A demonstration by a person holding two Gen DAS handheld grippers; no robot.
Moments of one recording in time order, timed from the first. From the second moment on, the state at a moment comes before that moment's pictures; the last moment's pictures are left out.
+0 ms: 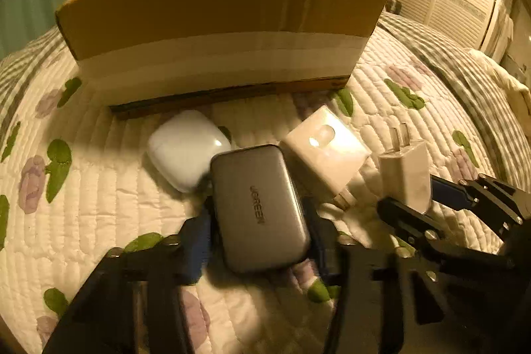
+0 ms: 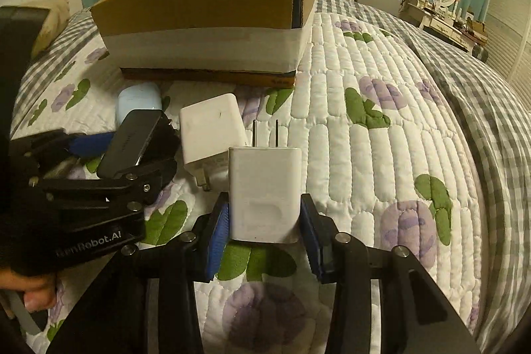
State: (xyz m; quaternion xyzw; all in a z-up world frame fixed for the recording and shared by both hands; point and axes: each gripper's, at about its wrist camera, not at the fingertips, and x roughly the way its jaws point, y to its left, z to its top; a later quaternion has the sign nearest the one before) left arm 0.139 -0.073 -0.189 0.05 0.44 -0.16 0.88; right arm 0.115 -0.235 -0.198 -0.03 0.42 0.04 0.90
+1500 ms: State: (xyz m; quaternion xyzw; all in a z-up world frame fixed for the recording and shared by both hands) left arm 0.041 0.006 -0.069 0.06 0.30 -0.14 0.94; right arm 0.005 -0.190 -0.096 -0.01 0.30 0.00 0.95
